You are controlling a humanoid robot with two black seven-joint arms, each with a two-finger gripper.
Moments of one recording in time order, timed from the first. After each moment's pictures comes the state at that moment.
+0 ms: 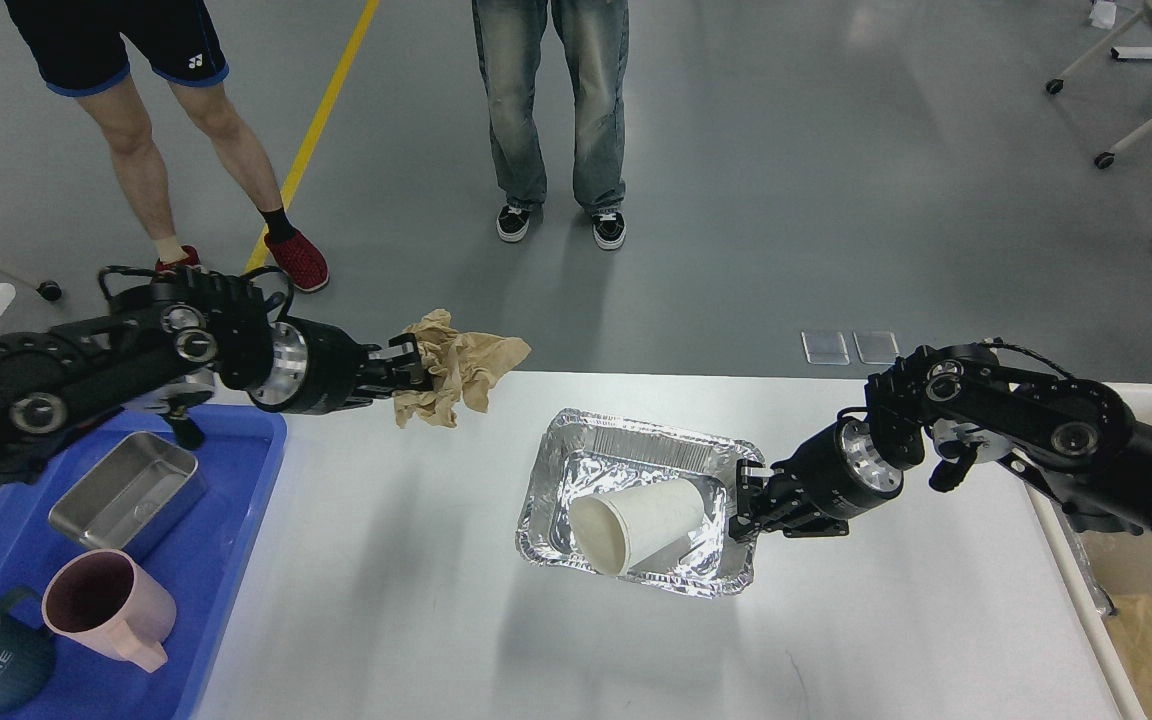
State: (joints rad) left arm -1.10 0.55 -0.17 -1.19 0.71 -0.45 0.36; right arm 1.00 -0.43 0.14 1.06 -0.56 0.76 -0.38
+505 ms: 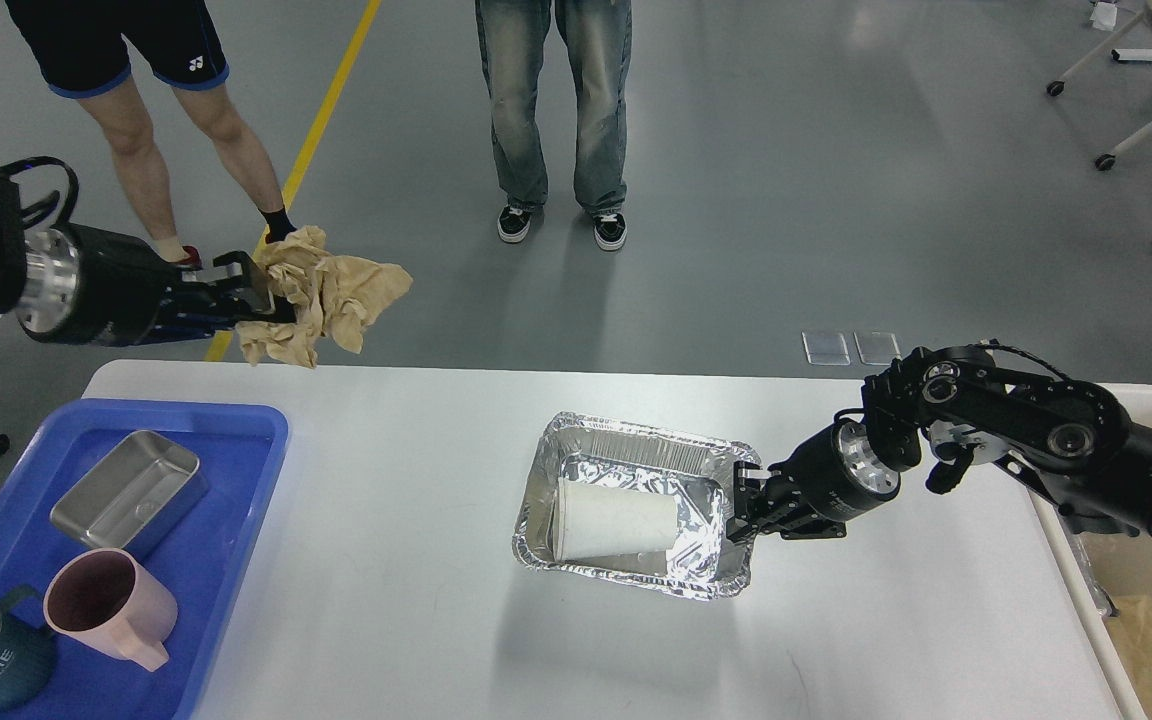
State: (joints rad) left arm -1.20 1.01 -0.32 -1.45 0.64 -0.69 0.36; right arm 1.00 -0.43 0.14 1.06 -0.56 0.76 -0.38
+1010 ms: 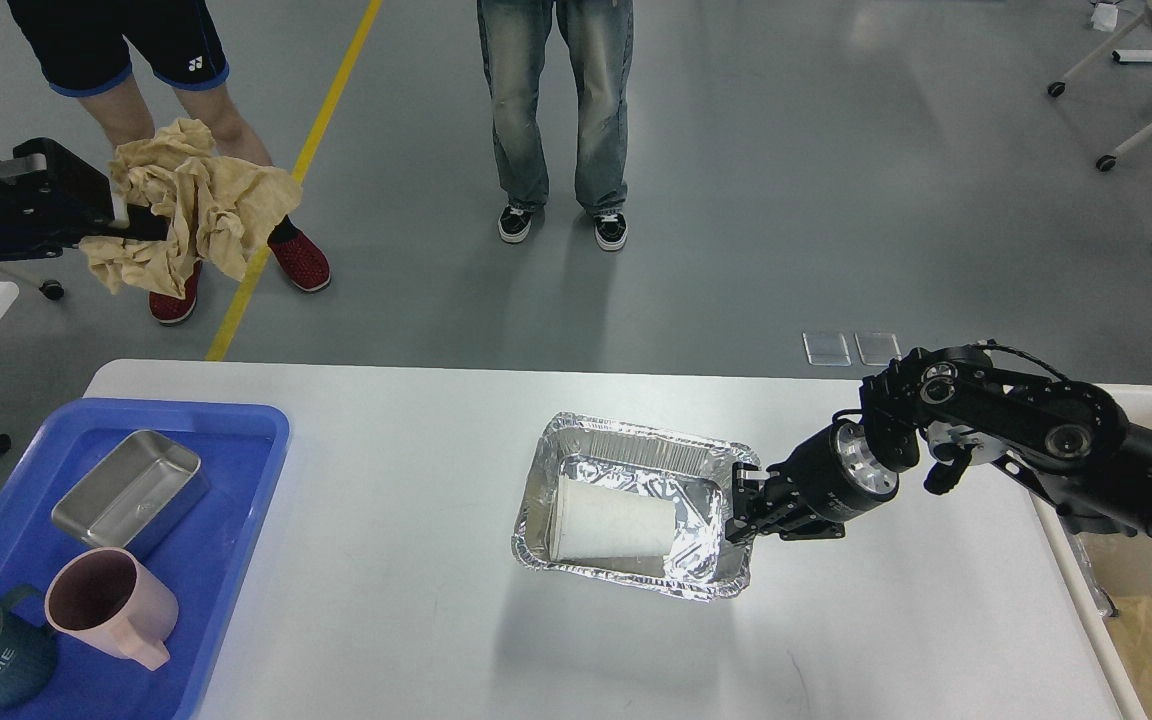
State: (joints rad) left arm -1.20 1.22 -0.57 -1.48 0.55 -0.96 0.36; right arm 1.00 -0.42 0.14 1.06 -0.56 0.76 -0.38
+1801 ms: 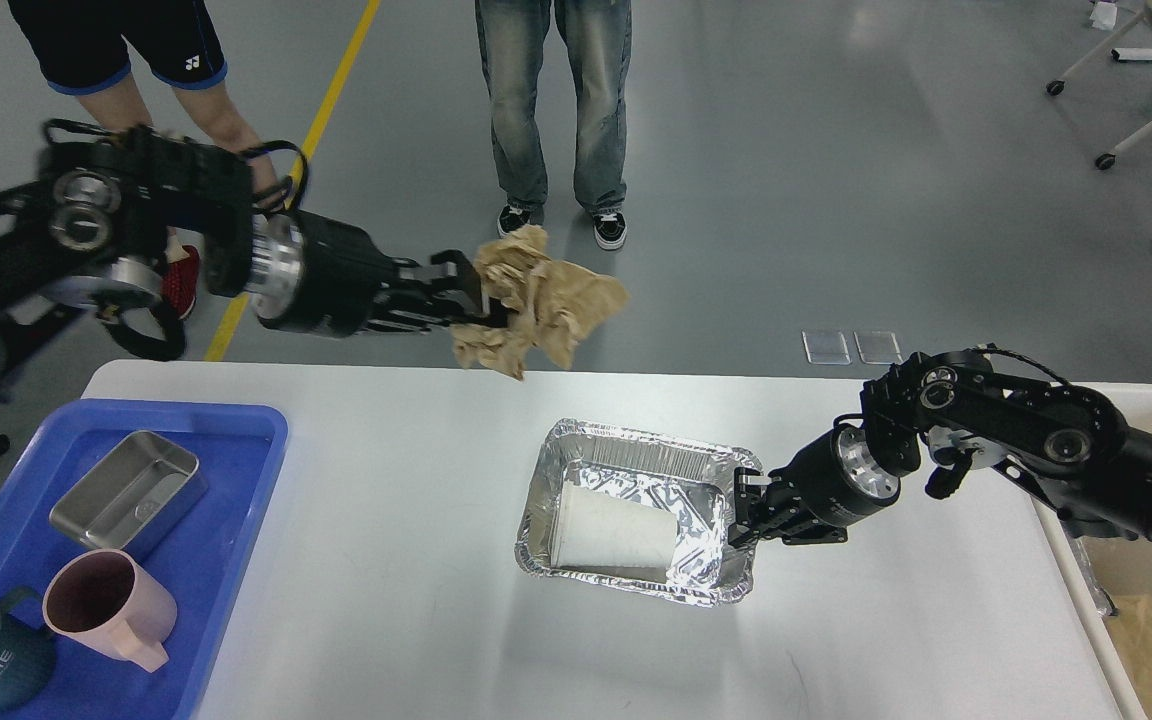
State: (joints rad) left arm -1.20 0.55 -0.40 -1.42 0.68 -0.66 0.41; right arm 0.99 -0.43 0.14 1.06 -0.57 0.76 -0.38
